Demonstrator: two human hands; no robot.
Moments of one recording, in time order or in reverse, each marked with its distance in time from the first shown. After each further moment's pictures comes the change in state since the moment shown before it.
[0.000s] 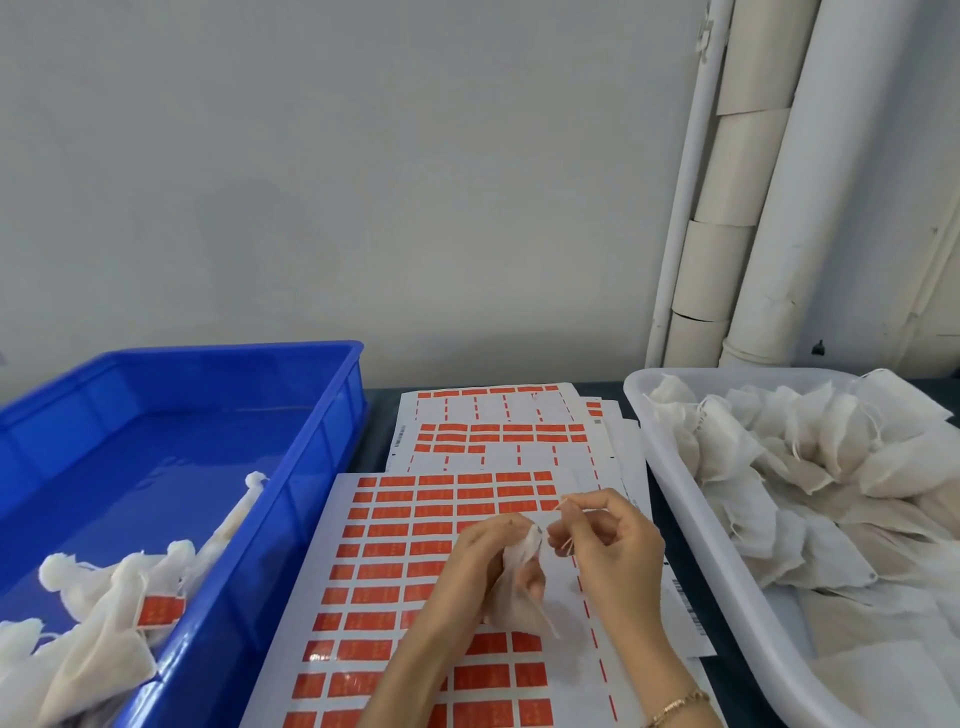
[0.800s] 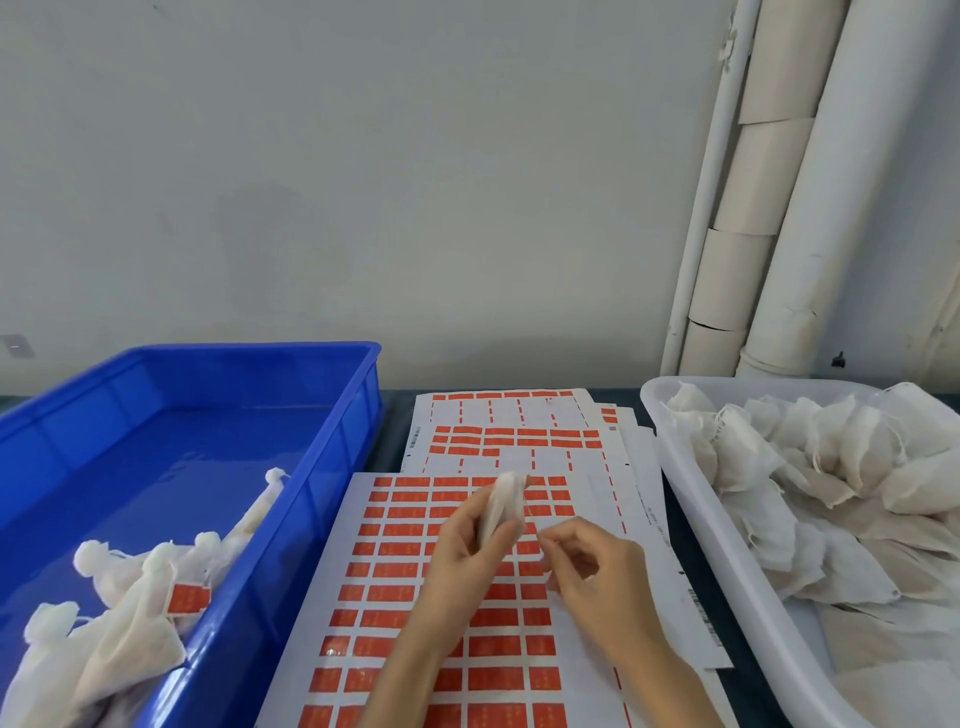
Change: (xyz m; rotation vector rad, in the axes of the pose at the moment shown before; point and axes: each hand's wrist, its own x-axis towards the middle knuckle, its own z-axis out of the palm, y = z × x) left_hand 0.004 -0.017 -0.025 0.240 0.247 0.221; right_hand -0.009 0.009 0.009 -0.299 -0.298 -0.145
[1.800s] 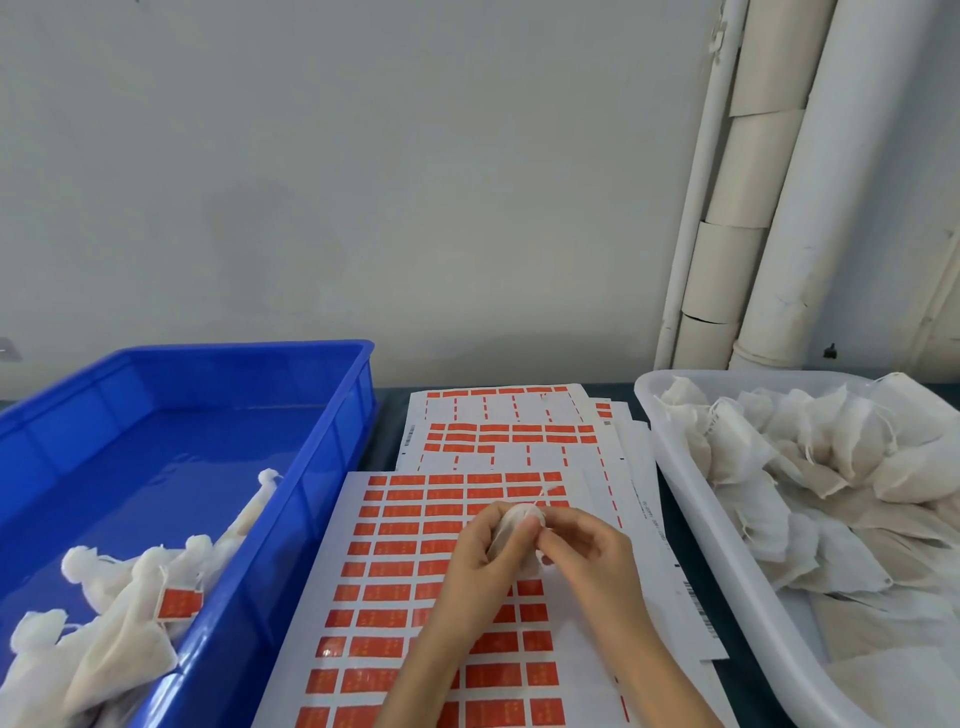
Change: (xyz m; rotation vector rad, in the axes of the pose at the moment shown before) left_hand -0.004 -0.001 0.015 -0.041 -0.066 0.026; right_hand 0.005 -0.005 0.008 0.446 0.070 0.257
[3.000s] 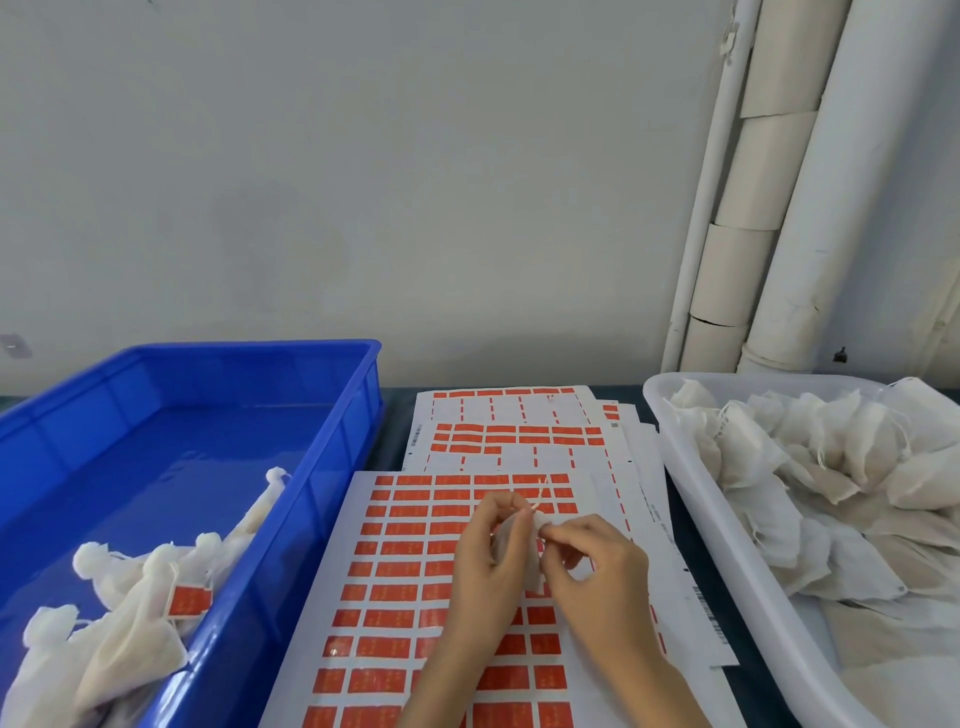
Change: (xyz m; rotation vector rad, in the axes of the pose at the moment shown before) left_hand 0.001 -0.003 0.007 0.054 0.177 0.161; right_hand -0.008 0.001 0.004 -0.511 0.129 -0.490
